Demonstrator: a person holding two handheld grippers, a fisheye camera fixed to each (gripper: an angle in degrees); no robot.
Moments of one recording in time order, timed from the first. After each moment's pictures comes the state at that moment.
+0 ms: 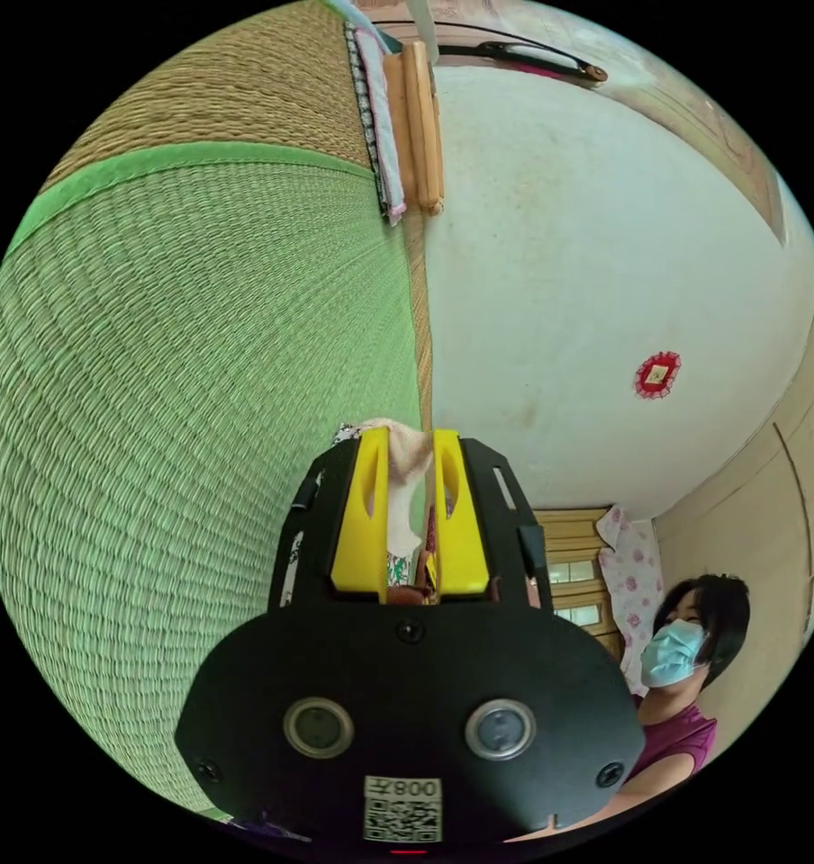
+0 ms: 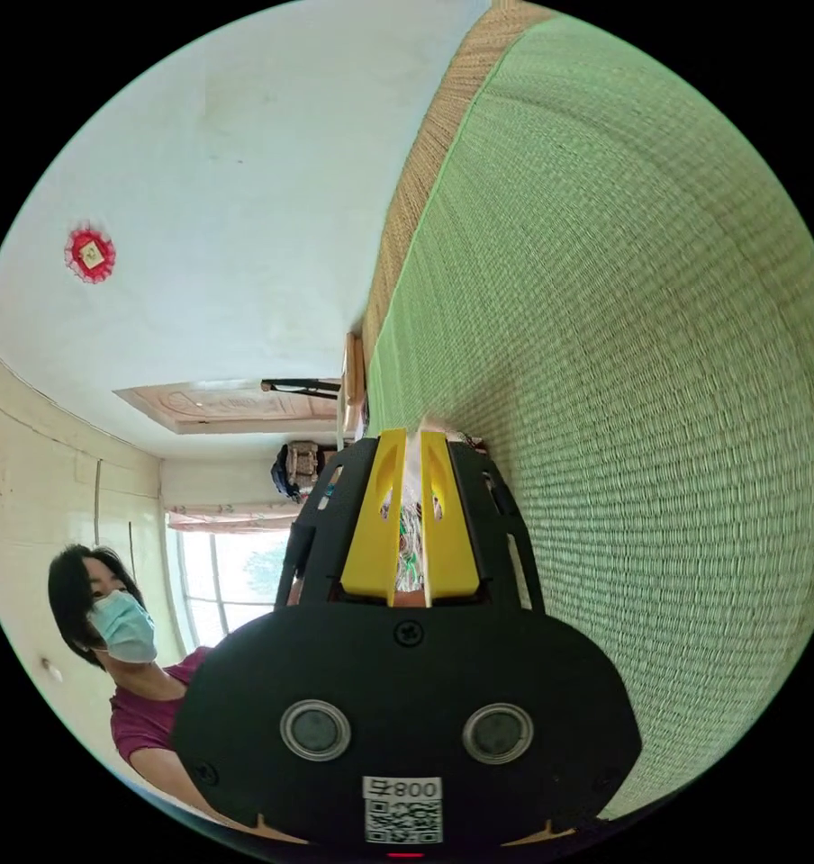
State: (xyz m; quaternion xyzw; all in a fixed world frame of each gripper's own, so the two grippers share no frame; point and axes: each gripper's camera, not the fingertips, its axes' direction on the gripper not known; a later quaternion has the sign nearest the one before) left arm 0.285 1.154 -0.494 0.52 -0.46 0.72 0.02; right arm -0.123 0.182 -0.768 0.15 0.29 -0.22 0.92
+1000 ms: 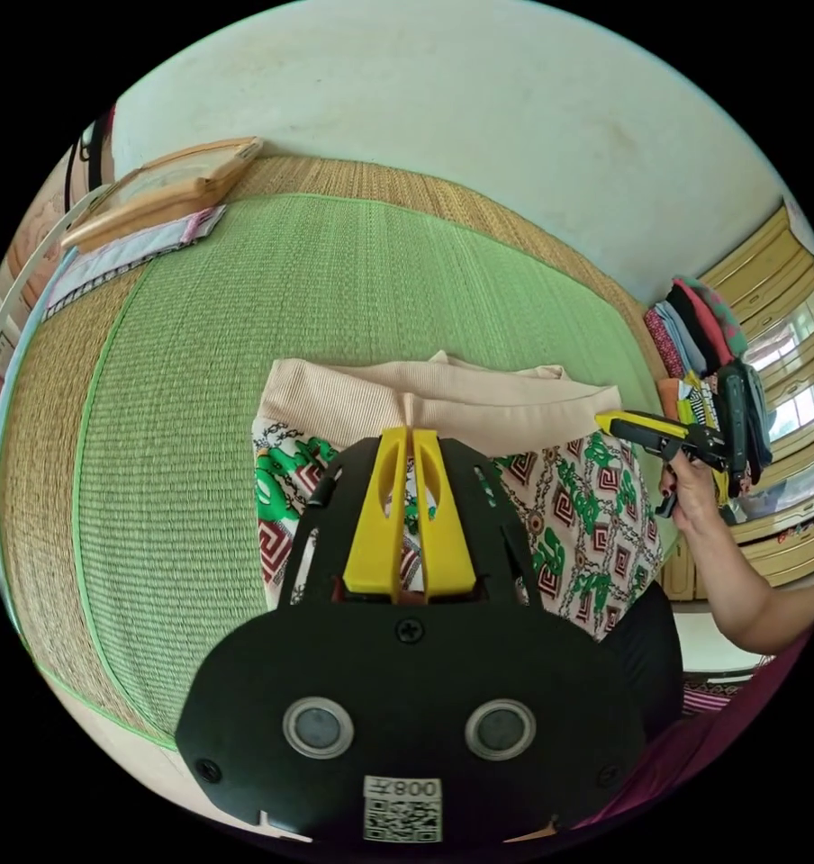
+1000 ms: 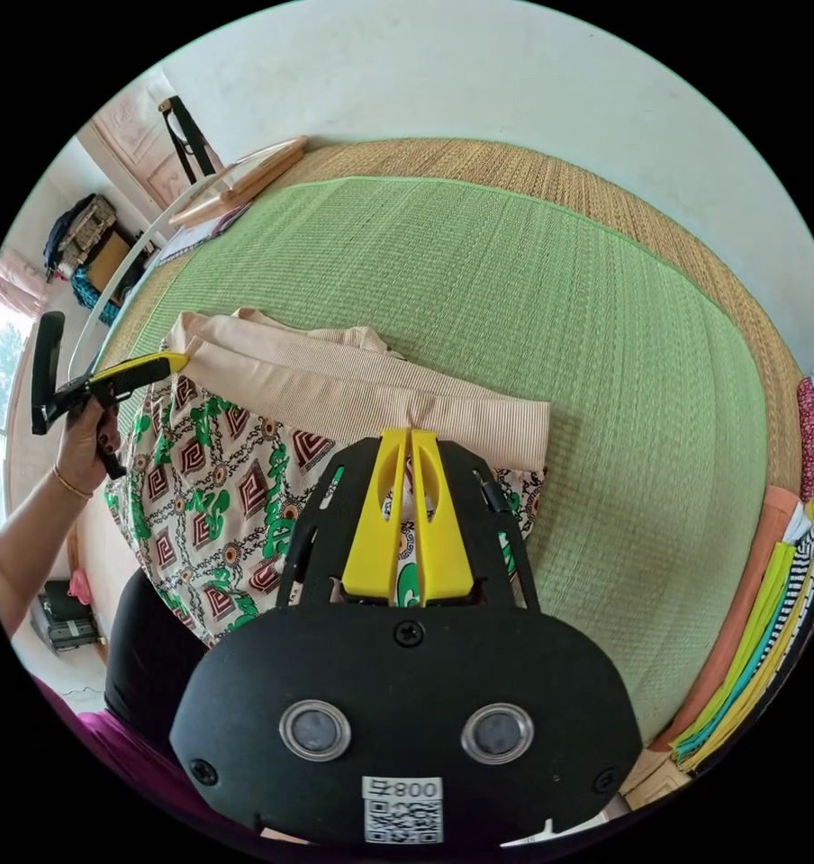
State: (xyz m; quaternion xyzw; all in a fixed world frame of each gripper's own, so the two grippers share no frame) left arm 0.369 0.869 -0.491 0.56 -0.69 0.31 -0.32; right arm -0.162 0.229 -0.375 0.06 0.73 -0.35 0.59
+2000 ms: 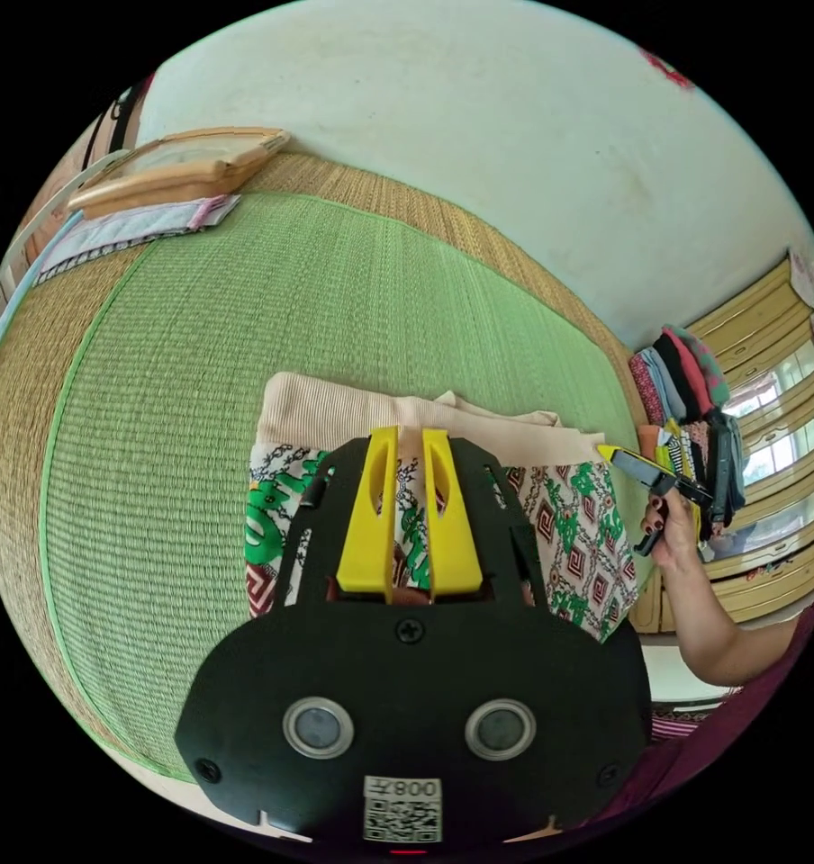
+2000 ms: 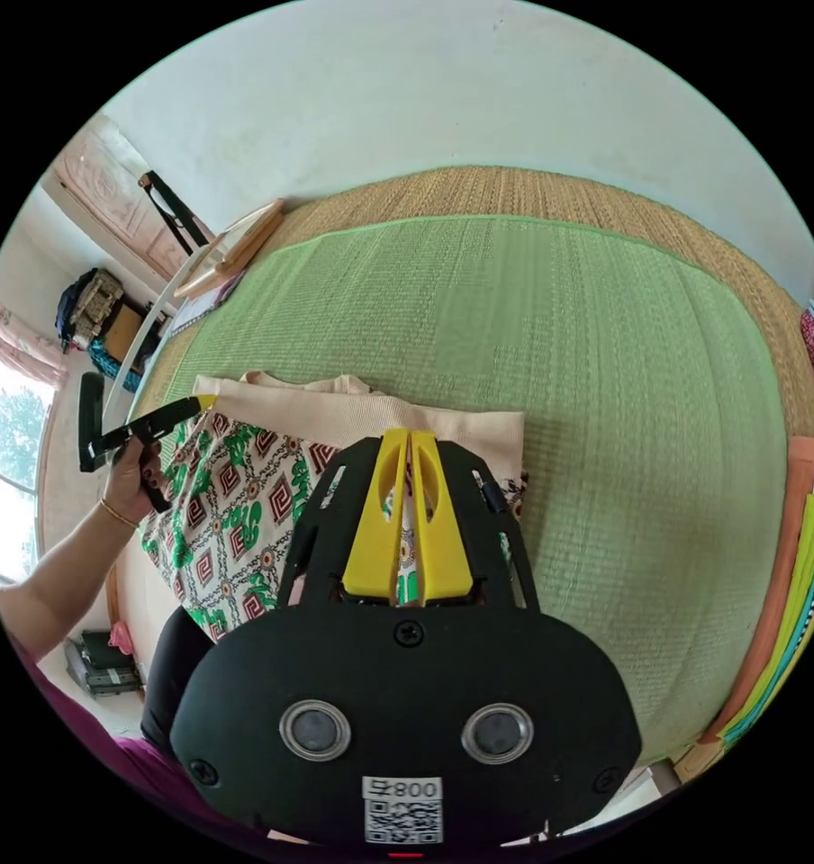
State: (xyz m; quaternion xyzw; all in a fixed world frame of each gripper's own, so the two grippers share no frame) left arm 0.368 0.899 -0.463 0.57 -0.67 0.37 -0.29; right arm -0.212 0.265 -0.407 0.13 0.67 -0.34 0.64
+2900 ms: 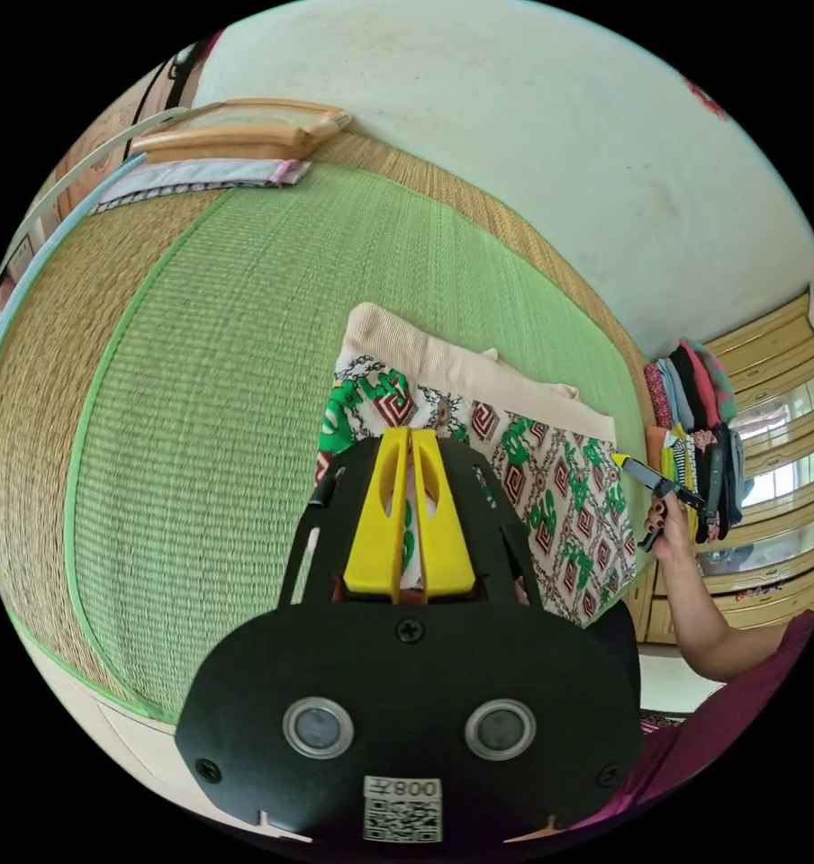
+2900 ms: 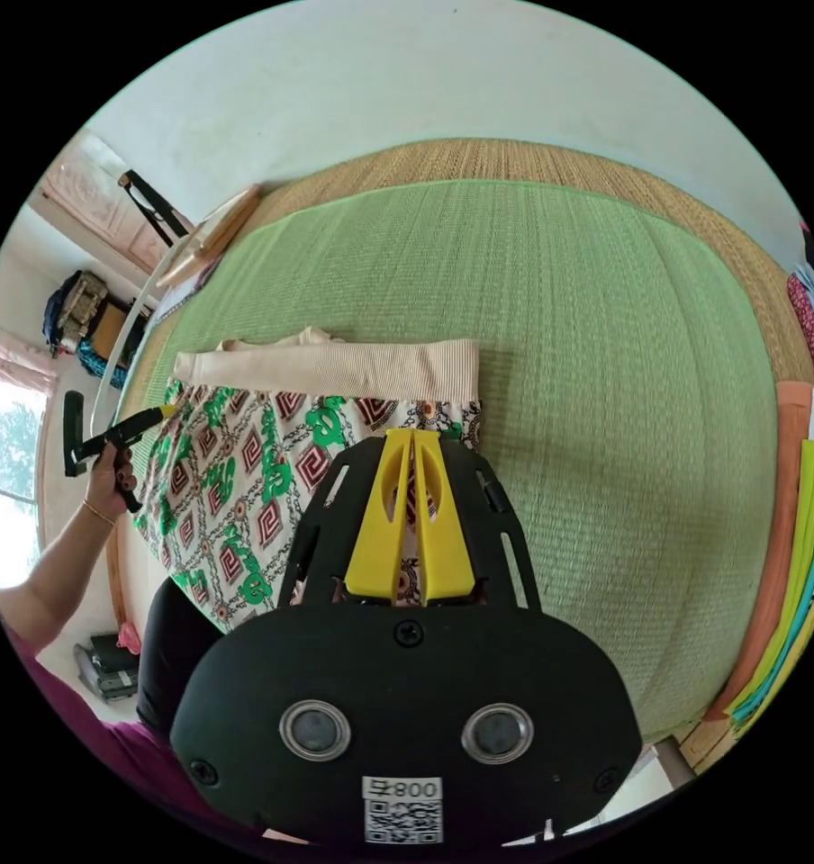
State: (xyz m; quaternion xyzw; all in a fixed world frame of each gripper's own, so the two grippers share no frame) left arm 0.266 0.934 -0.421 0.62 -0.64 0.36 -0.28; right arm -0.178 0.297 -0.483 0.12 0.67 -0.32 0.66
